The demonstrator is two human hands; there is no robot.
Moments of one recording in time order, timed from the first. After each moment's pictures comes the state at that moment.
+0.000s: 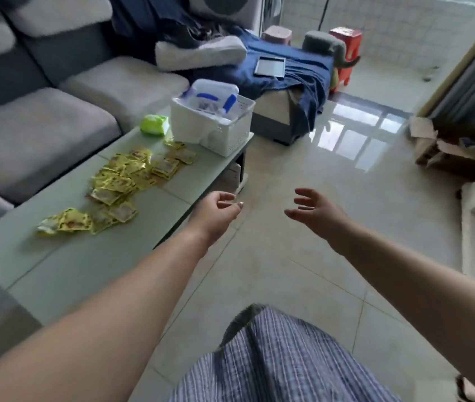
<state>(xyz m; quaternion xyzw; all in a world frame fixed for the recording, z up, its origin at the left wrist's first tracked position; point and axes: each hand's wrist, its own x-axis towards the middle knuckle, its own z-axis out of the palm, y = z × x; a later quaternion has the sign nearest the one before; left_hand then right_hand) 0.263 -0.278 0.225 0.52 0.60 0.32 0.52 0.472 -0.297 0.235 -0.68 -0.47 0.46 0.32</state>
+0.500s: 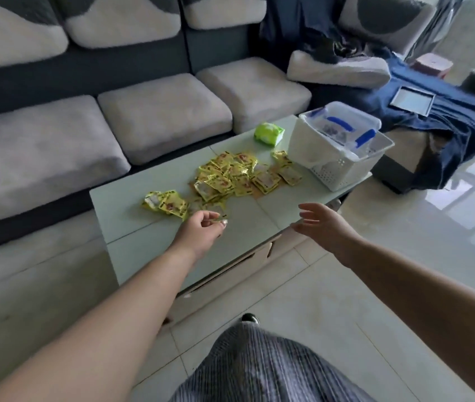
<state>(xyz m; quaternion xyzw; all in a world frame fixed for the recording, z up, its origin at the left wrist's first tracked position) 0.035 -0.238 0.191 0.32 0.73 0.42 0.43 0.259 -0.143 0.207 -0.58 -0.60 0.51 0.19</state>
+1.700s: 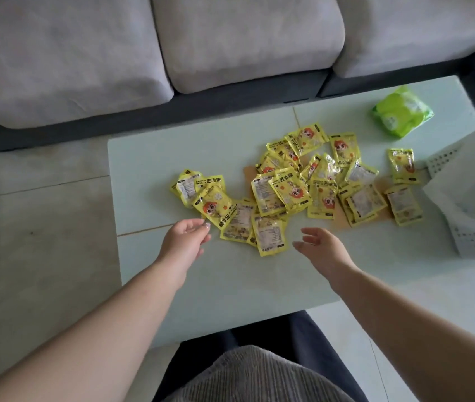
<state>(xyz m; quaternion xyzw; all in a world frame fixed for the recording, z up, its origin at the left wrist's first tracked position) -0.195 -0.059 0.018 -0.08 0.77 0.45 0.45 -0.001 0.095 0.027 -0.61 -0.59 0.52 -0.08</state>
